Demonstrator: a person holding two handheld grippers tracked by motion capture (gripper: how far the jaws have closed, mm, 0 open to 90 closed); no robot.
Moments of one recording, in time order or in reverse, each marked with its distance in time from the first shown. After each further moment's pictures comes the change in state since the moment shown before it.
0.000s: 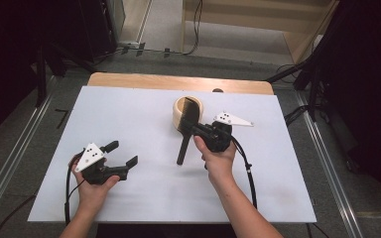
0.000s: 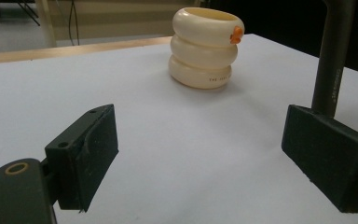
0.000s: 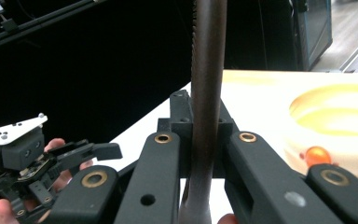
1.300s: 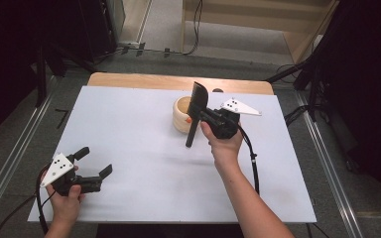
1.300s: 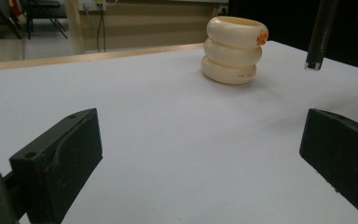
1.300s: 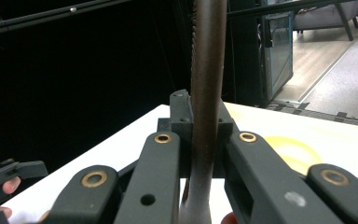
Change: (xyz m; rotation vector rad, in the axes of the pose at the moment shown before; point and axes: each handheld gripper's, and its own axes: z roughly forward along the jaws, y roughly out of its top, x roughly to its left) left arm 0.027 -0.016 -0.056 -0.055 0.067 0.010; right arm -0.013 0.032 -0.003 -0.060 -0.100 -0.111
